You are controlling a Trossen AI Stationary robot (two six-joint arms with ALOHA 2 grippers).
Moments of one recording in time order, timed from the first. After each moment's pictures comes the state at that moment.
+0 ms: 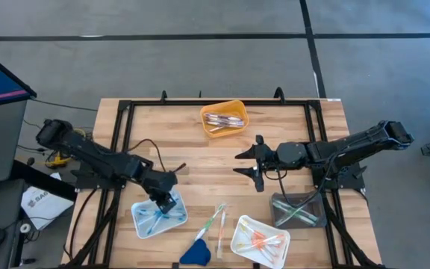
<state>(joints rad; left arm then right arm) -0.34 1.29 0.75 -0.53 0.22 -1.10 0.22 1.20 0.83 0.09 0.26 0.19</state>
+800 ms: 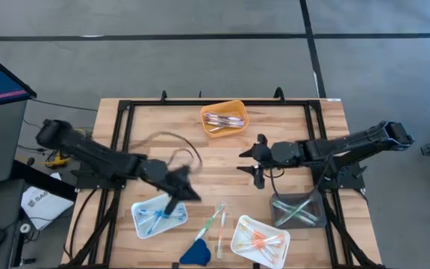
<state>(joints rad) -0.33 1.24 0.75 0.15 0.01 -0.47 0.18 1.20 0.83 -0.08 0.26 0.17</state>
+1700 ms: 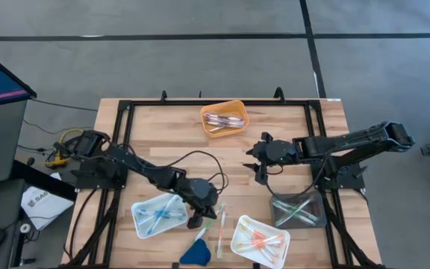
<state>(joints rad) -0.31 1.76 1.03 0.05 0.25 -0.32 0.12 1.20 0.83 -0.31 0.26 0.18</state>
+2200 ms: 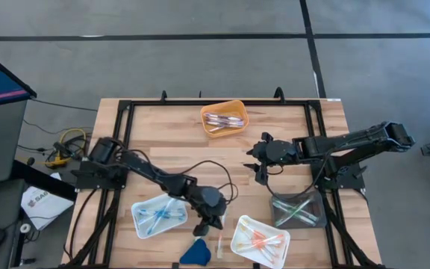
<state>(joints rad) -0.32 1.93 1.15 0.11 0.35 -0.28 0.12 1.20 0.83 -0.32 0.26 0.18</state>
